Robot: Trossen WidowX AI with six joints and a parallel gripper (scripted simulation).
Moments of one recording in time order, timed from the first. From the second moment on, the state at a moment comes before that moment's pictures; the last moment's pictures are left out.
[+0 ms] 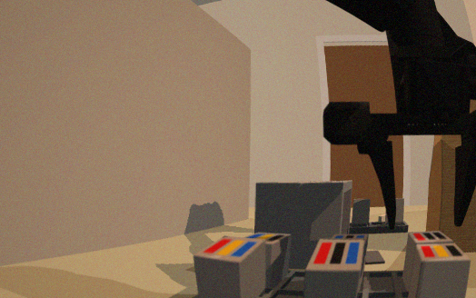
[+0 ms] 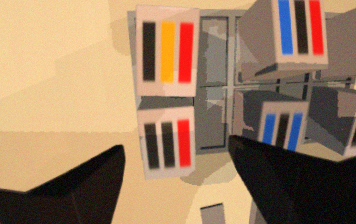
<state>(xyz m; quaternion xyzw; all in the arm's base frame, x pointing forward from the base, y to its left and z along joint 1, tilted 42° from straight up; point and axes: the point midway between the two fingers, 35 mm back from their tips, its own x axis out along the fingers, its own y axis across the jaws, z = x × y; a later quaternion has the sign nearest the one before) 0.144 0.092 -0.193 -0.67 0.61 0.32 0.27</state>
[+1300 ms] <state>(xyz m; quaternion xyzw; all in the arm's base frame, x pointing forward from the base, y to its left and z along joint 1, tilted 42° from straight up) 0.142 0.060 -0.224 -0.67 0.61 0.32 0.27</state>
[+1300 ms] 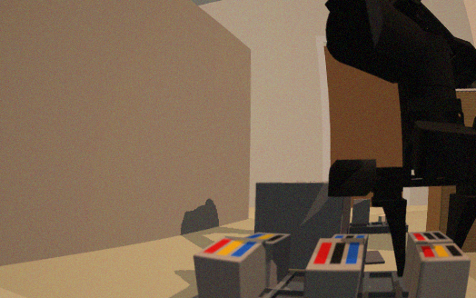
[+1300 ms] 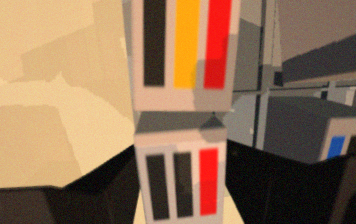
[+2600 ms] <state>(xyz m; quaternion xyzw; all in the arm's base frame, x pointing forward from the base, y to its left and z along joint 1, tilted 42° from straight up) 0.138 0.110 -0.165 -0.67 0.61 0.33 0.26</state>
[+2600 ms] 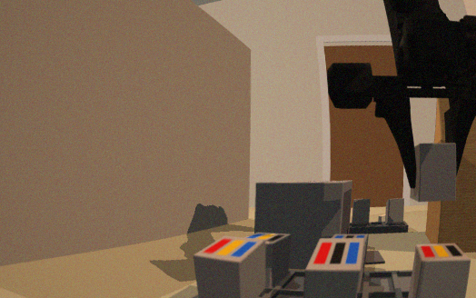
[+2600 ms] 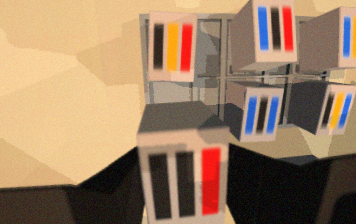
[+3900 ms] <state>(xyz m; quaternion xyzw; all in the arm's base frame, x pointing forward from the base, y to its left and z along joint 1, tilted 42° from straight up) 0.244 0.126 -0.050 -0.65 0.60 0.36 0.29</state>
